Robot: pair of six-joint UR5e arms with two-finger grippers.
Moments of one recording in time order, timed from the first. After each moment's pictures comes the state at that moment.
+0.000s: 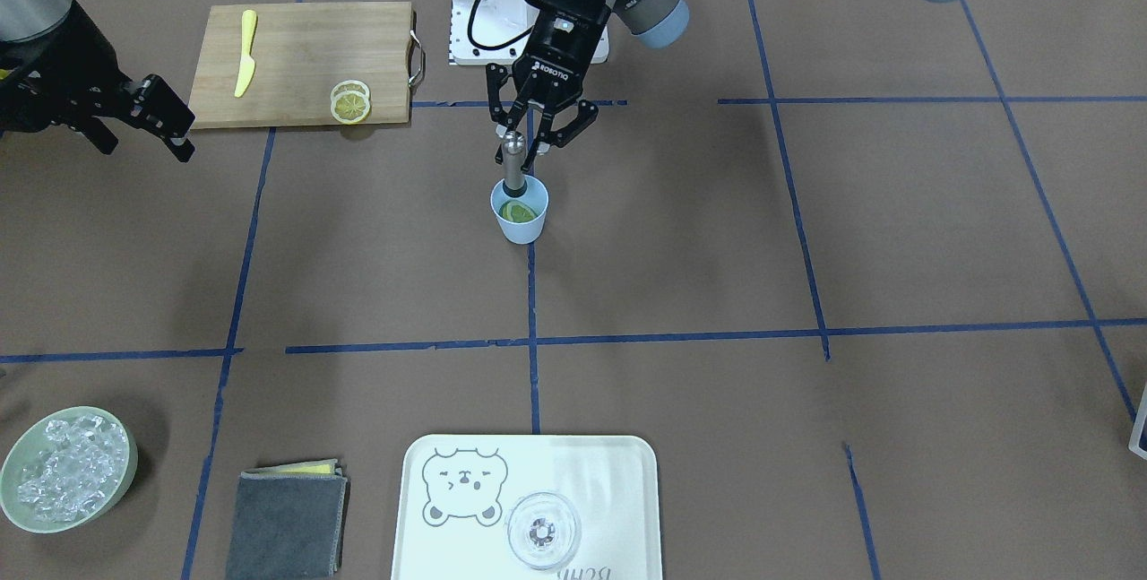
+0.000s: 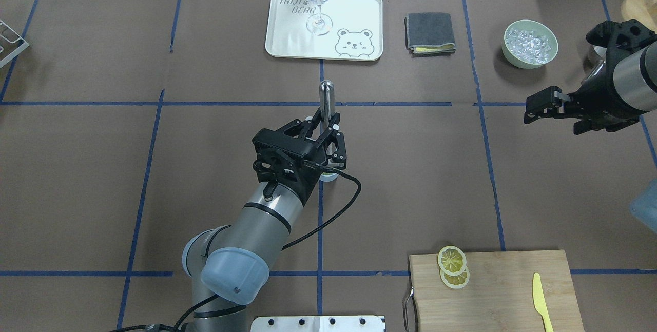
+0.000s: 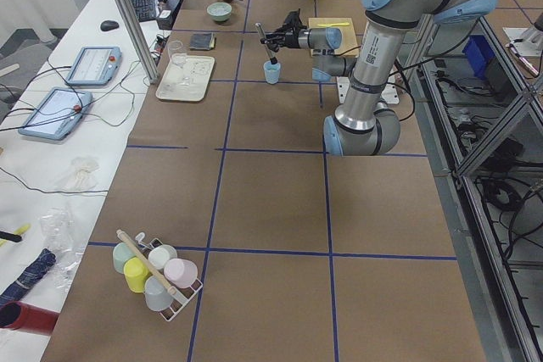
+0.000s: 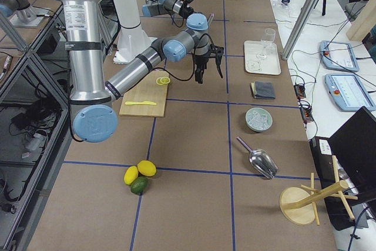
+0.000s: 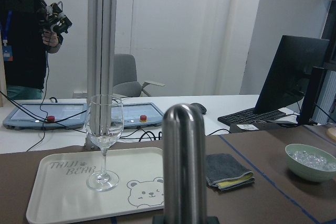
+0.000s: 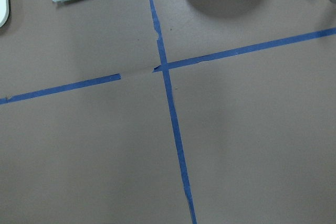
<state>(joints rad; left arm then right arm) -0.19 -2.22 -1.58 -2.61 -0.69 -0.74 0.94 -1.51 2.18 -1.57 2.12 1.08</state>
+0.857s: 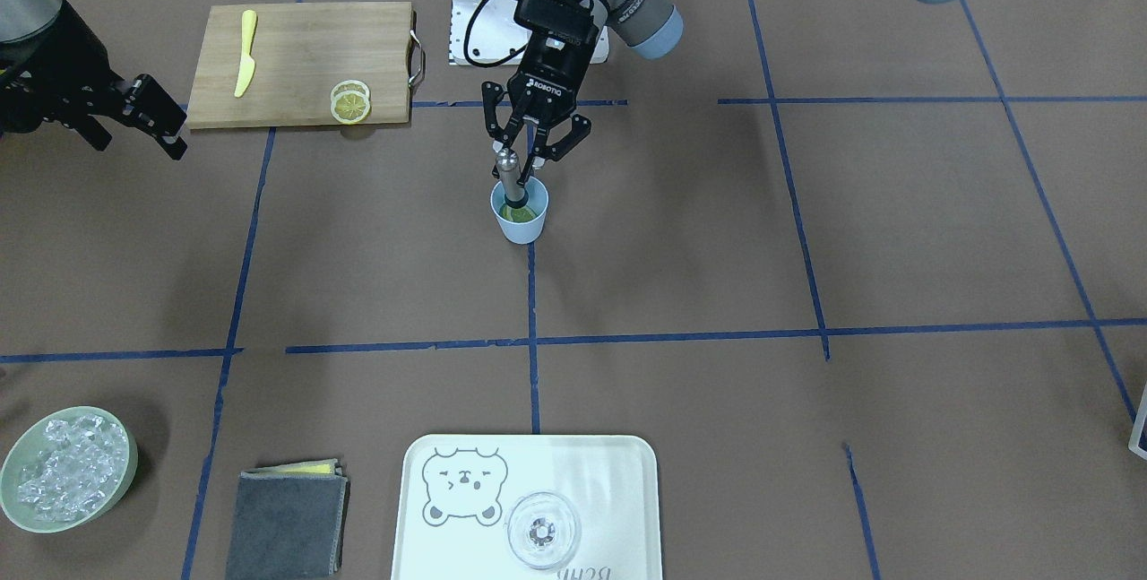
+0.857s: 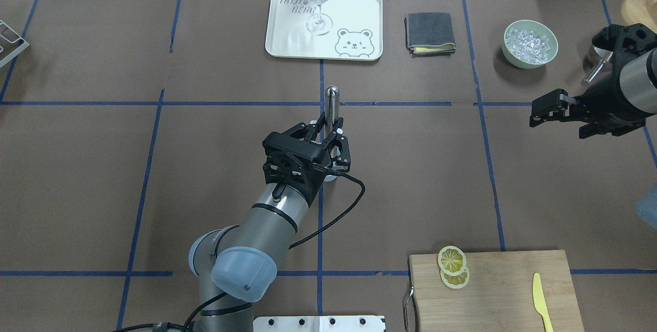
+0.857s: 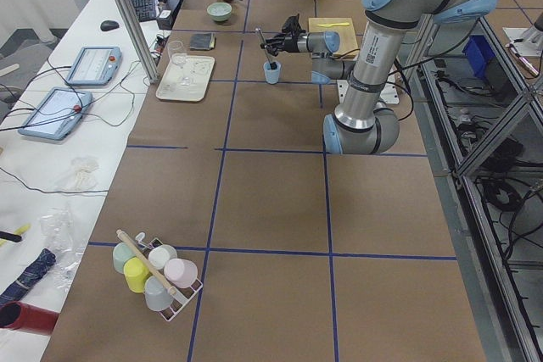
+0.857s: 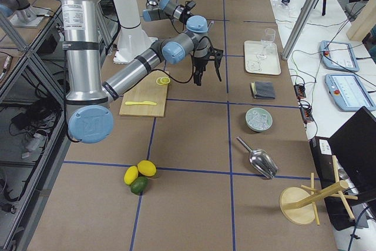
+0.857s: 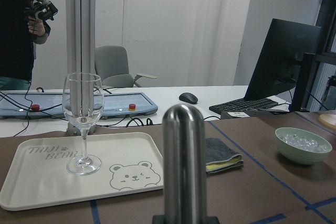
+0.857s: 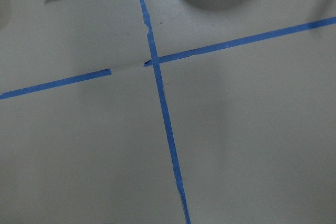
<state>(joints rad) -0.19 -2.23 -1.52 -2.62 -0.70 -0.73 0.95 -1.53 2.18 -1.57 2.13 1.08</state>
